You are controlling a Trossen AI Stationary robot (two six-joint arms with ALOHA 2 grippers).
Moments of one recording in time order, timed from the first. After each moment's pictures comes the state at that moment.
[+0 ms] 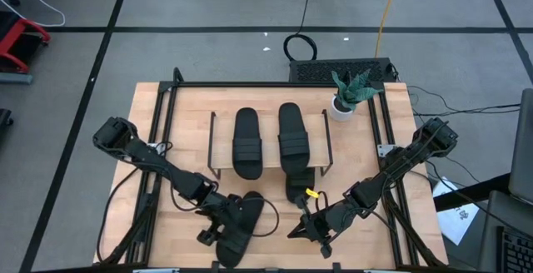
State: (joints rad) left arm -0.52 1.66 0.95 -0.23 0.31 -0.16; right arm 0.65 1.61 0.92 0.28 0.21 -0.07
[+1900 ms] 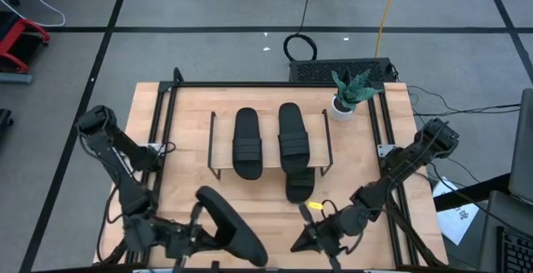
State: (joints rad) left arm -1.00 1.41 0.95 0.28 -0.70 0.21; right arm 0.72 1.61 0.92 0.52 0.21 -0.31
